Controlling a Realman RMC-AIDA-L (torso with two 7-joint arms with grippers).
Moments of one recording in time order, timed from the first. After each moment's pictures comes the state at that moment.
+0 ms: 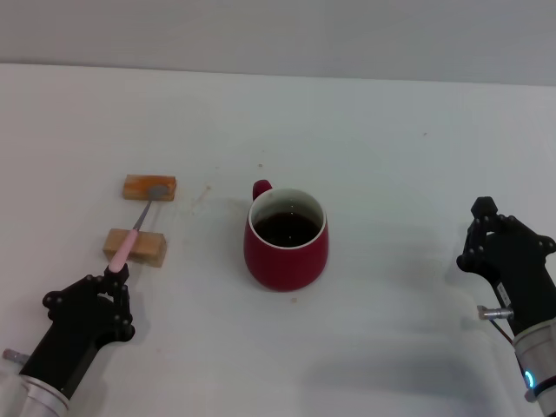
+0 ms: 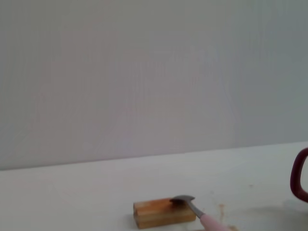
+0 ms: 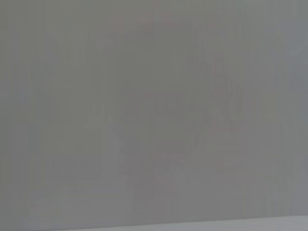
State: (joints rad) left arm -0.09 -2.07 -0.48 -0.37 2.28 1.18 0.03; right arm 0.27 2.08 0.11 0.60 -1.54 -1.30 -0.21
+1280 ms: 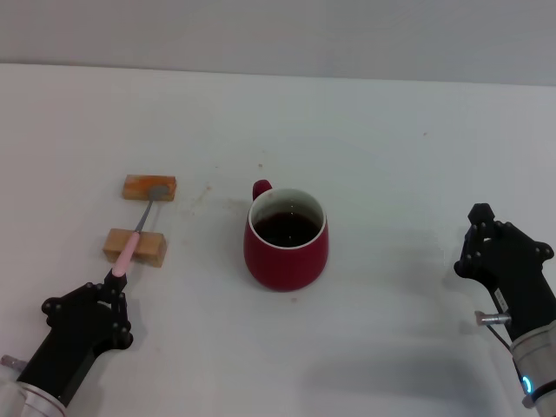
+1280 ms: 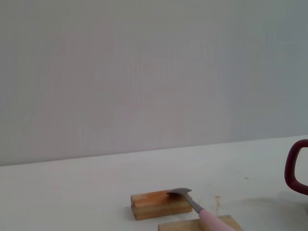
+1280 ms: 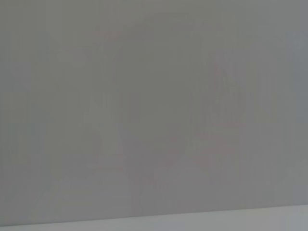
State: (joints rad) left arm -0.09 -2.07 -0.47 -0.35 2.28 1.19 0.02; right arm 0.26 2.08 0.10 0.61 -1.54 -1.29 -0.21
